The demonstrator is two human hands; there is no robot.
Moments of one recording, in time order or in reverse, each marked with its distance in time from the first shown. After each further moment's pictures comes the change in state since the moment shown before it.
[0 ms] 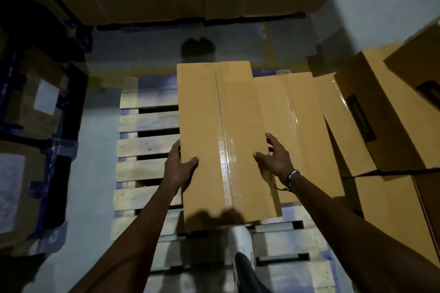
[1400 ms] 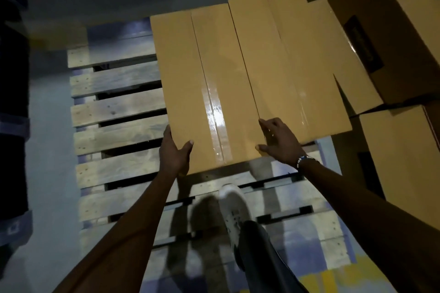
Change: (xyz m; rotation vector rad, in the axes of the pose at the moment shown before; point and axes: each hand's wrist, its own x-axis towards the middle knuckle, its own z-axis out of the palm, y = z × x) left_hand 0.008 -0.189 0.114 0.165 0.010 0.130; right_hand 0.003 0.239 0.024 -0.451 -0.047 -0.273
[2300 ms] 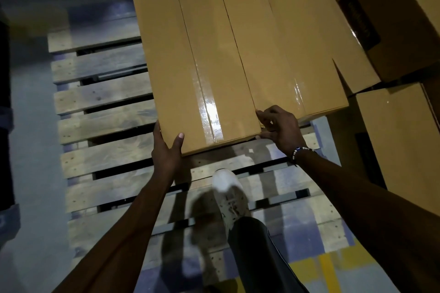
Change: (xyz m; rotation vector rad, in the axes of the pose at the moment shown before) left_hand -0.038 -0.047 0.032 -0.174 0.087 -0.053; right_hand -0.032 0.020 0.011 0.059 0.173 -0.108
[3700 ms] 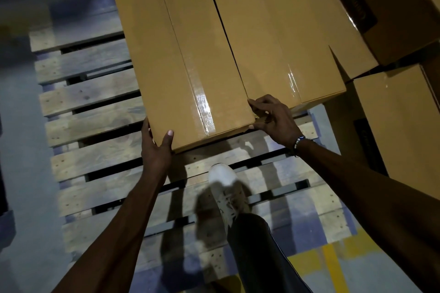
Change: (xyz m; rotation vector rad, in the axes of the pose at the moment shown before) left_hand 0.003 -0.008 0.001 -0.127 -0.009 -0.023; right_hand 0.002 0.022 0.012 0.148 0.015 -0.098
